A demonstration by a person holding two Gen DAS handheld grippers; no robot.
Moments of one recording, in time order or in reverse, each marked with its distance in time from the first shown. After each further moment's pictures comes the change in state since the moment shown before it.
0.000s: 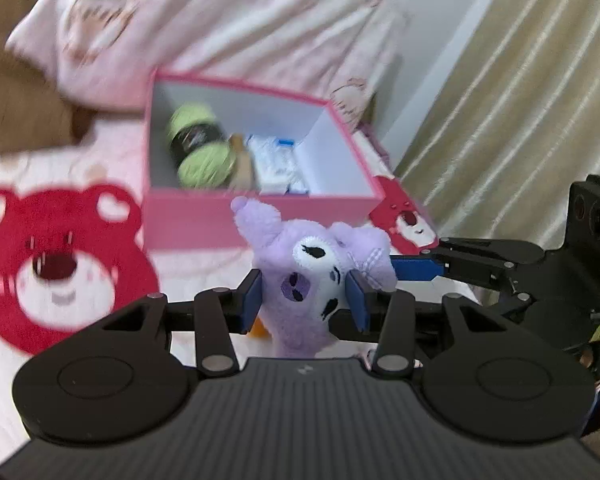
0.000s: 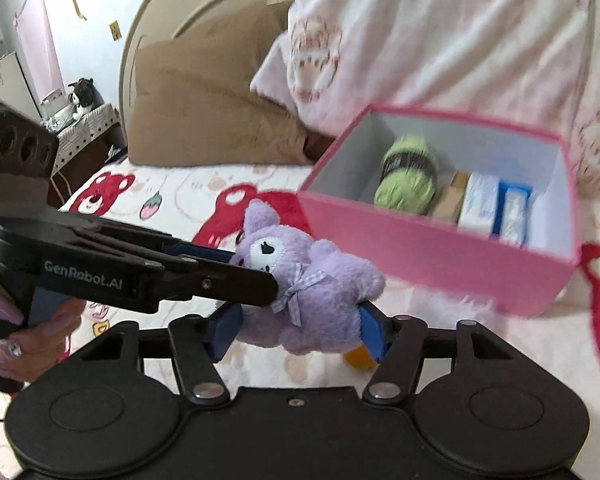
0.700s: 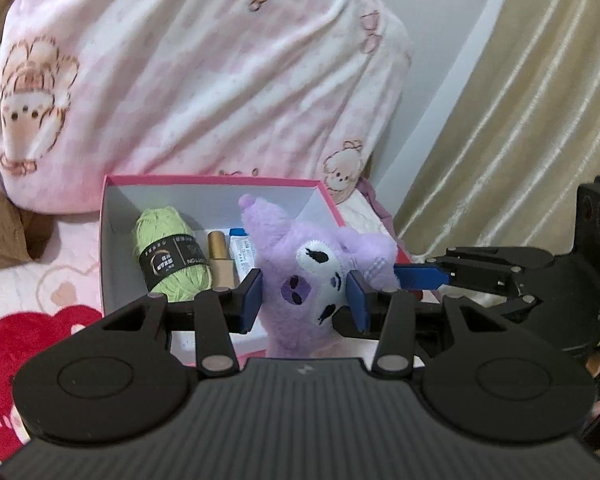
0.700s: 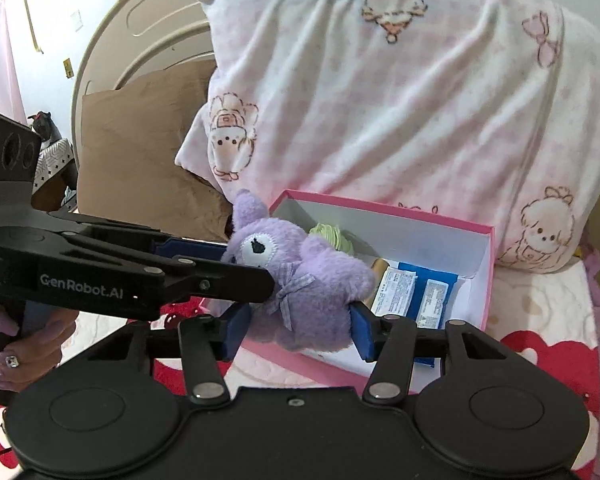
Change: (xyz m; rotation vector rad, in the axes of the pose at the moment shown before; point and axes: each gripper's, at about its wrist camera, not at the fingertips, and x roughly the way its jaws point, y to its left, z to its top) left arm 0.065 -0.006 0.112 0.013 -0.046 0.009; right arm 0.010 -0.086 0.096 0.041 -0.030 -0.077
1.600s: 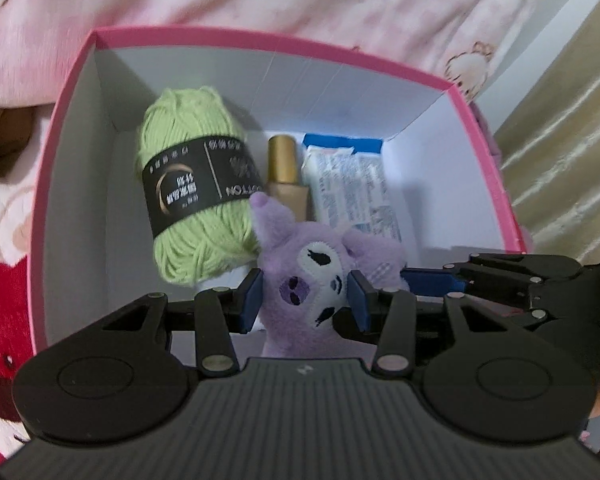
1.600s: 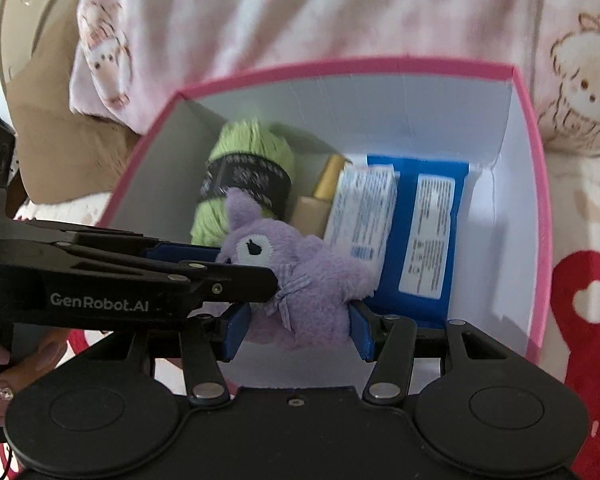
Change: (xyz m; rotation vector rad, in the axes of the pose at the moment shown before) left arm 0.146 0.055 -0.020 -0.132 0.279 0.170; right arm 0.140 -0.078 -0.034 0.193 0.274 0.020
